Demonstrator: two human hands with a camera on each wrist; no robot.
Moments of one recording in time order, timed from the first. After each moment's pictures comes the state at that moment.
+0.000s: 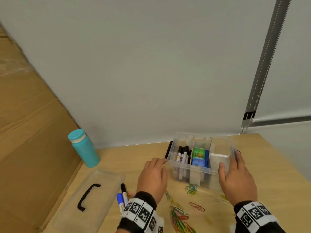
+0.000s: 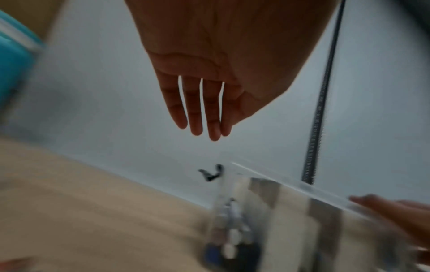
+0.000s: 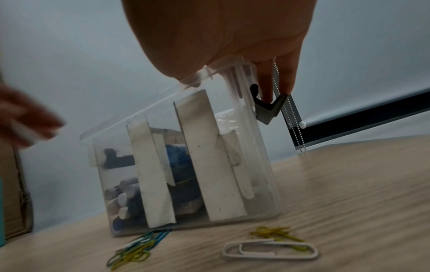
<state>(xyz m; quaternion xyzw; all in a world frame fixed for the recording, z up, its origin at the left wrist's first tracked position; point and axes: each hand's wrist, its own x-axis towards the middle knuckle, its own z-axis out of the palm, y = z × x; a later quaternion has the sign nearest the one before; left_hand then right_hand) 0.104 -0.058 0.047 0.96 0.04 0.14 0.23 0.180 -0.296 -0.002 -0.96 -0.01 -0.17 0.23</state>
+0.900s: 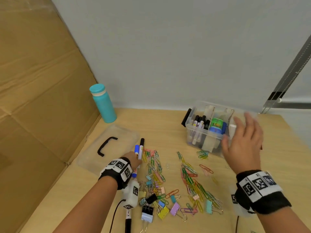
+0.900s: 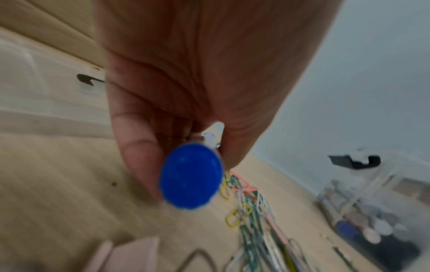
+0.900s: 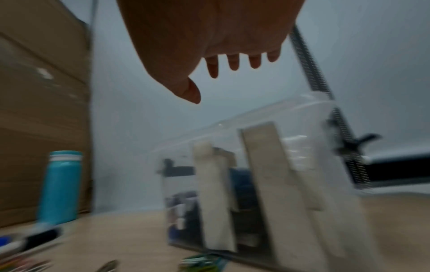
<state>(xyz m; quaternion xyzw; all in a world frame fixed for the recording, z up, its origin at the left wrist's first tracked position) 0.045 0.052 -0.021 0.89 0.33 -0.22 0.24 0.146 -0.260 0.025 -0.95 -0.13 -0.25 0.15</state>
